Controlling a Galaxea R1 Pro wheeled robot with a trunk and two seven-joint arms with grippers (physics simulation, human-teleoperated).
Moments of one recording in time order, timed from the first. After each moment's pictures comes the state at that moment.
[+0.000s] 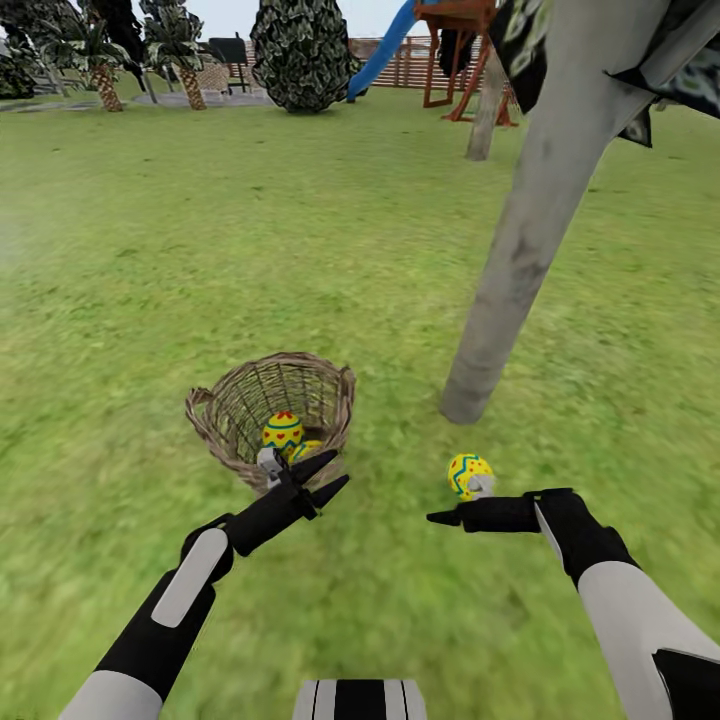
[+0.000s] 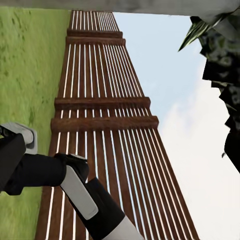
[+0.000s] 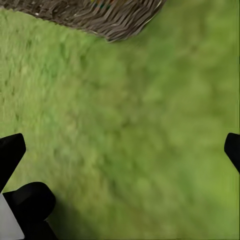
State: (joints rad) left arm -0.49 0.03 -0.16 -1.14 1.25 0.80 -0.67; right arm -0.82 -0.13 -0.18 -0.58 0.29 0.56 1.12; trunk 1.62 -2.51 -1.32
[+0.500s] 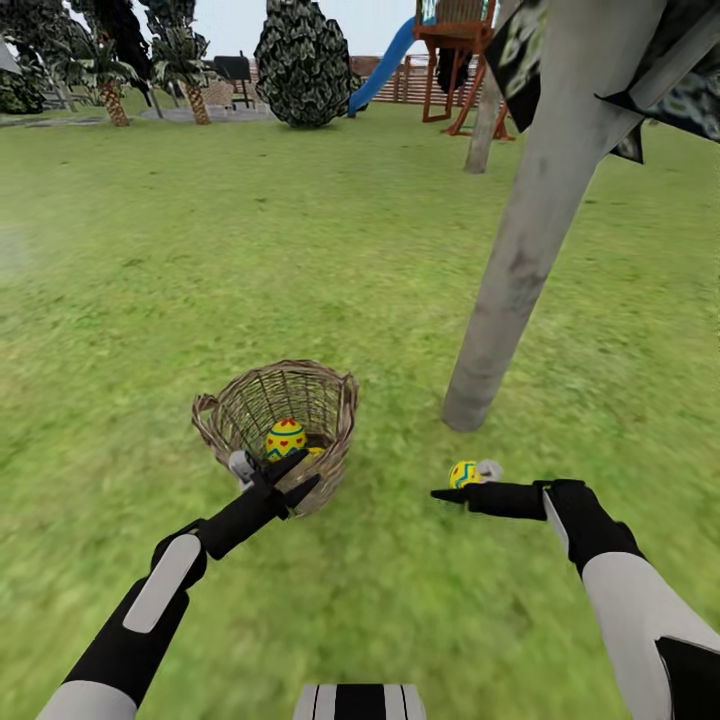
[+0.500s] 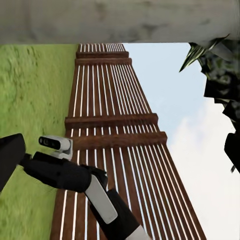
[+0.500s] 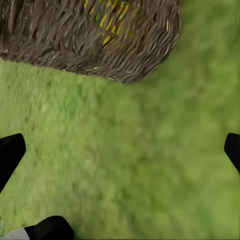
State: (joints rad) left arm -0.46 0.08 -0.08 -1.14 1.25 0.79 -0.67; right arm -0.85 -0.14 -0.26 -0.58 0.23 0.60 1.13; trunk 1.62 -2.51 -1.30
